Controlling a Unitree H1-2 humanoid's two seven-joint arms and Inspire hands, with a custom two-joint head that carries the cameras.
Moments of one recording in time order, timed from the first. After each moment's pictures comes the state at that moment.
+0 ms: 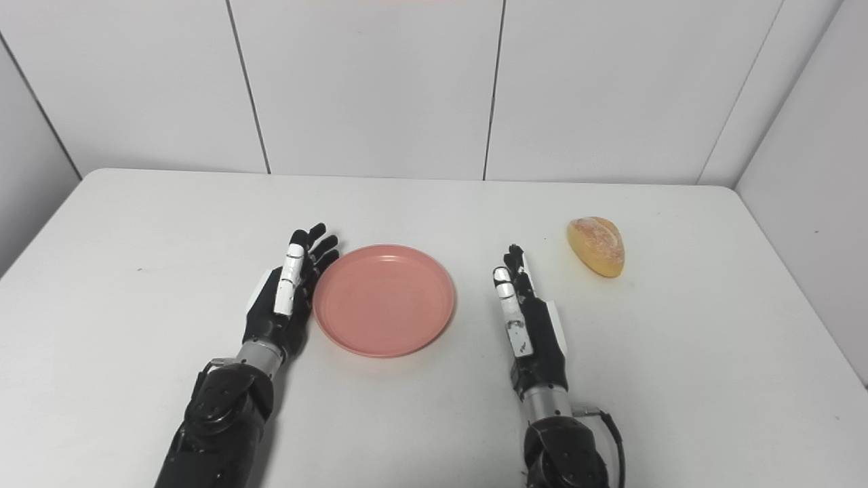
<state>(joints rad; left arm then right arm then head) -0.27 -0.01 -0.04 0.14 -0.15 0.18 -0.06 -0.14 0.08 0.03 0.01 0.04 0.06 0.00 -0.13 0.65</state>
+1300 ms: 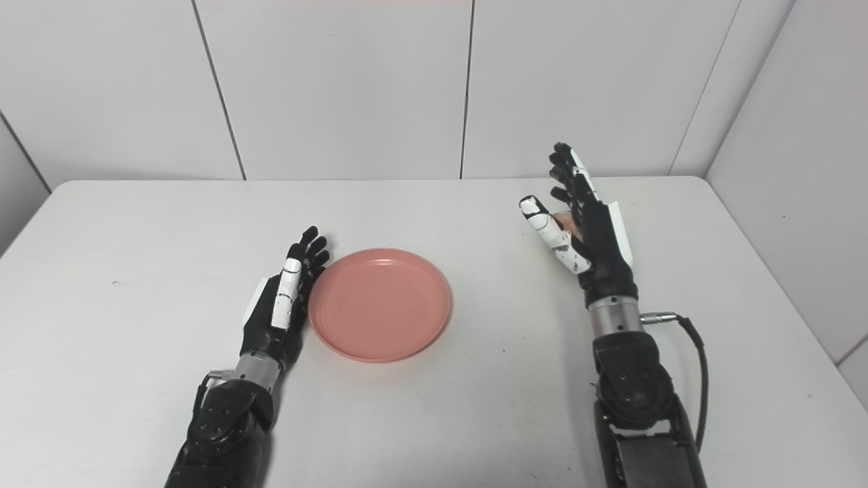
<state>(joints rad) -0.29 -0.03 -0.06 0.26 -0.09 -0.02 -0.05 -0.33 -0.19 -0.05 -0.05 -0.22 0.00 -0.06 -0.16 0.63</state>
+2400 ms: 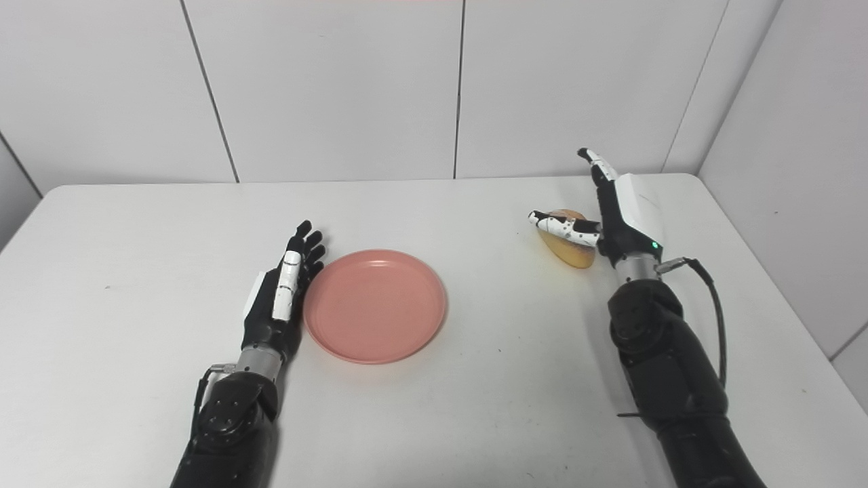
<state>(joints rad) -0.33 -0.04 -0.03 0.32 -0.04 -0.05 -0.01 -0.55 -0.36 0.07 0.49 -0.56 0.00 -0.22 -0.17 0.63</state>
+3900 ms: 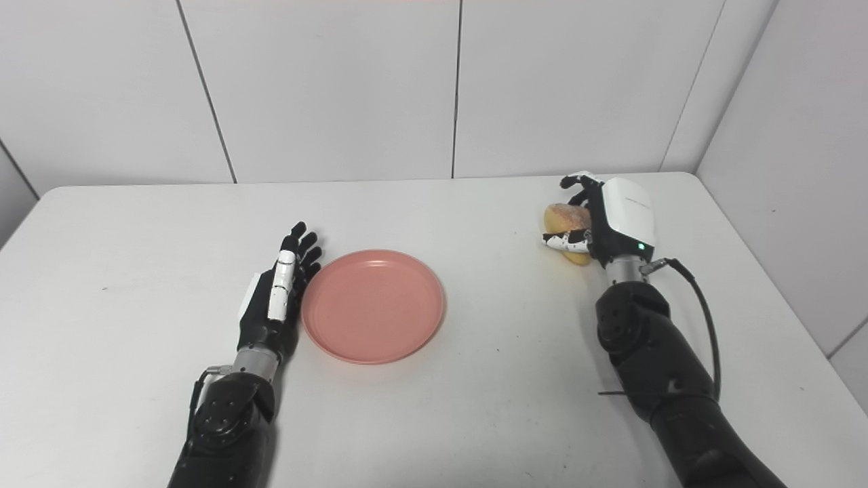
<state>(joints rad) -0.32 -0.05 -0.02 0.29 -0.05 -0.02 -0.01 -0.60 -0.38 0.19 0.65 -0.61 -0.06 -0.44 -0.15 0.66</state>
